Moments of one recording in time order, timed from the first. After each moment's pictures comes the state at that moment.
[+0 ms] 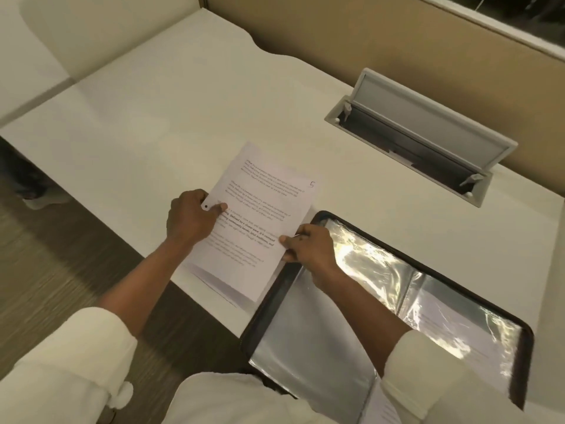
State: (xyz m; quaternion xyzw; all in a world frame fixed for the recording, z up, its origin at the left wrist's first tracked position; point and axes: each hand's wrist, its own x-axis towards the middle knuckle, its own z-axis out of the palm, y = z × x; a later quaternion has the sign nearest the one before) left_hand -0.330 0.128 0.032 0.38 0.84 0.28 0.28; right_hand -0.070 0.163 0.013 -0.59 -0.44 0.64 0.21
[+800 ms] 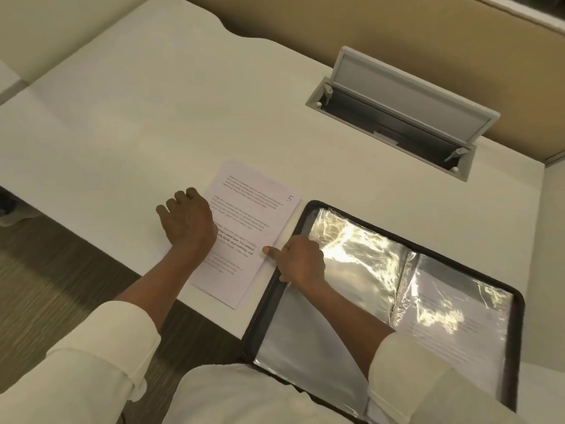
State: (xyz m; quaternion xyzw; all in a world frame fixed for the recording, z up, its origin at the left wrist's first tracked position) left_hand -0.304 0.148 0.006 0.49 0.86 -0.13 0.04; right_hand -0.086 0.135 -0.010 -0.70 -0.59 0.40 0.05
